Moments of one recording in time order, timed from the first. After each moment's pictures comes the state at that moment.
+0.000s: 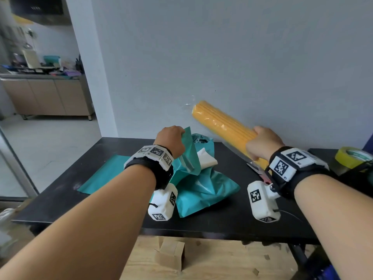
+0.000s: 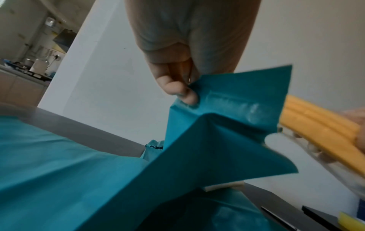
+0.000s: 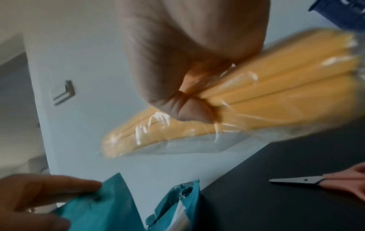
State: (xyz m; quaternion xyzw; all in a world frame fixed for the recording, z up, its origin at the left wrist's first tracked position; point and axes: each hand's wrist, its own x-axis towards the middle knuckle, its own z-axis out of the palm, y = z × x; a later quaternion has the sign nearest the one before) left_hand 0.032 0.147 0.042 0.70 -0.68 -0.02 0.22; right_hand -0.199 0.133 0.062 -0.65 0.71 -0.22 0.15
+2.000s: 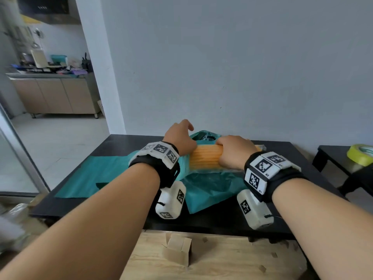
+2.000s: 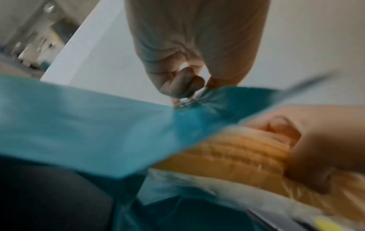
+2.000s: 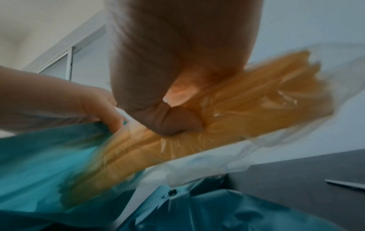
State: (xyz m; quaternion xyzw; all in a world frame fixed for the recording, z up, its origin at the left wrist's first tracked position) left_hand 0.039 0.151 0.040 0.69 -0.65 -0.12 0.29; right_hand -0.128 0.146 0.040 -0.82 0.56 -0.07 0.04
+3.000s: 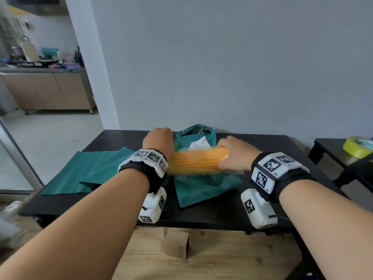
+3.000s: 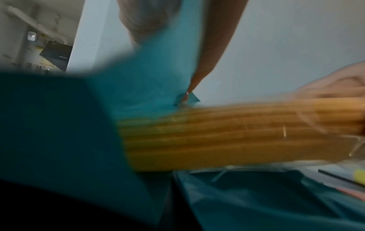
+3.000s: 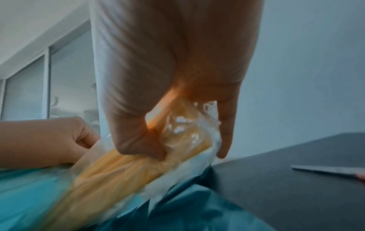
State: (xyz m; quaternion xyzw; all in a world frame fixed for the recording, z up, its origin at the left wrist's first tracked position) left_hand 0.058 0.150 0.009 0.77 -0.62 0.04 0.15; right_hand -0.153 0.139 0.020 -0.83 0.55 -0.03 0.11
